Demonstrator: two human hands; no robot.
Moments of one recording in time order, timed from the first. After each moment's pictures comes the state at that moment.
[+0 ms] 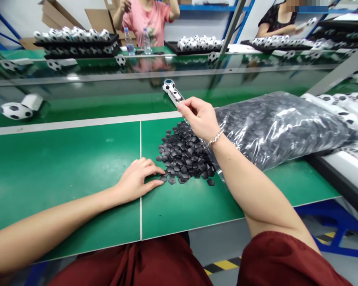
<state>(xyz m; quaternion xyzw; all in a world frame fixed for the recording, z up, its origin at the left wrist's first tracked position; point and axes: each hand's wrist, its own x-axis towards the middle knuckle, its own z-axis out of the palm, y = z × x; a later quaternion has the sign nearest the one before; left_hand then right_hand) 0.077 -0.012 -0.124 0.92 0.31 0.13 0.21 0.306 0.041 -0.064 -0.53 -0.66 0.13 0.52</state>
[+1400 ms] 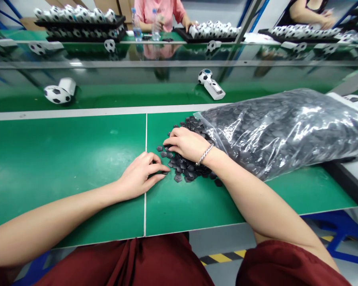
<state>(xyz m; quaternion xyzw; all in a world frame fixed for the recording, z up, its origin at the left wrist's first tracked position) 0.073 -0.014 -0.125 0.92 0.30 0.15 0.21 0.283 0.022 -0.101 -0.43 -0.89 0.06 0.08</state>
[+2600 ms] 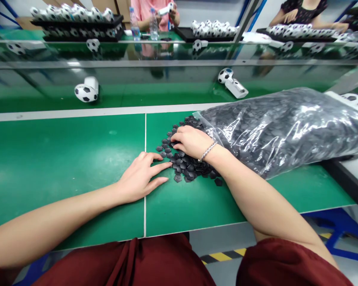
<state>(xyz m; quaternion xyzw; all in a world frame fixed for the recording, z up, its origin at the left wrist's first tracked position) 0.076 -0.018 -0.124 0.93 0.32 0.12 0.16 0.290 0.024 -0.094 -0.47 -0.88 0.04 0.02</state>
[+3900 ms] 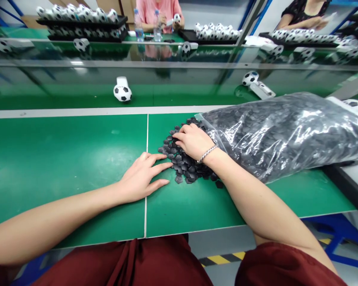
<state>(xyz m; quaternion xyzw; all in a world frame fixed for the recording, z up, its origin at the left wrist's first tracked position) 0.075 -0.019 -0.124 0.93 0.32 0.11 0.16 0.291 0.026 -0.108 -0.50 -0.86 -0.06 0.06</state>
